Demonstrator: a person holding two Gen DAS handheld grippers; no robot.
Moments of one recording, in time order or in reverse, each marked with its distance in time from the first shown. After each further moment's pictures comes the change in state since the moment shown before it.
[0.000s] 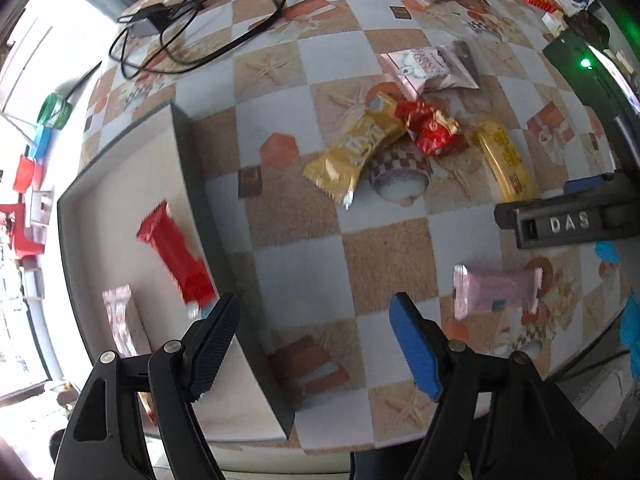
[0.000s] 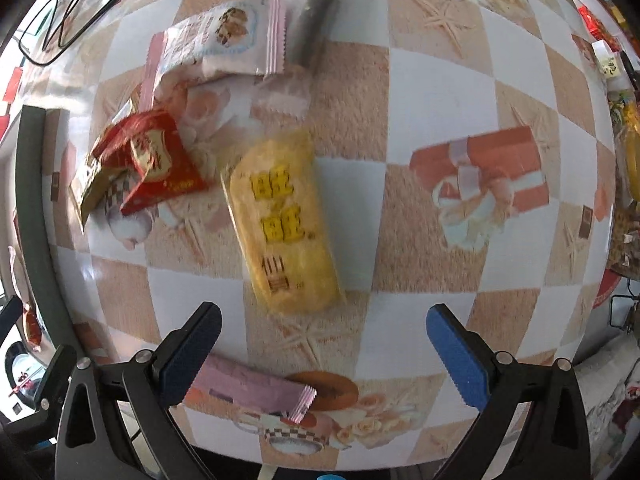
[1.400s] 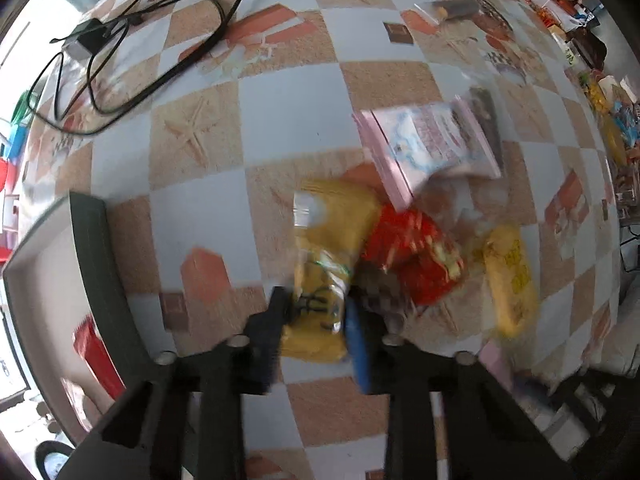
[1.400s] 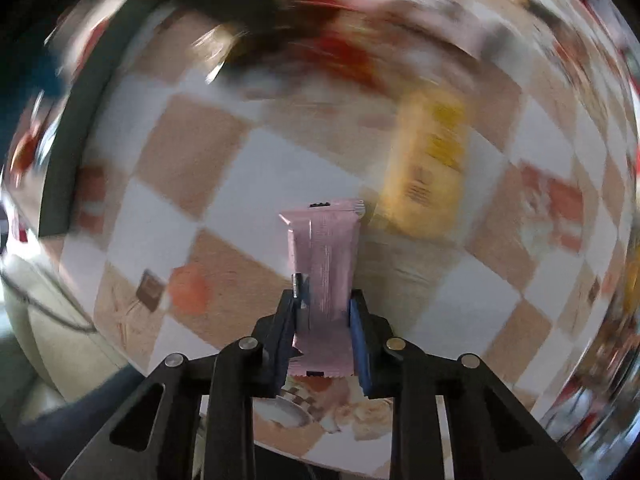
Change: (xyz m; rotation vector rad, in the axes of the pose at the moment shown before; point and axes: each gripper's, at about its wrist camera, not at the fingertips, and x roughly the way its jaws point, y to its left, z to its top) left arm 0.059 0.007 0.094 -0.036 0.018 -0.104; right arm -0.018 0.021 -0.031 -0.386 -0.065 -0.039
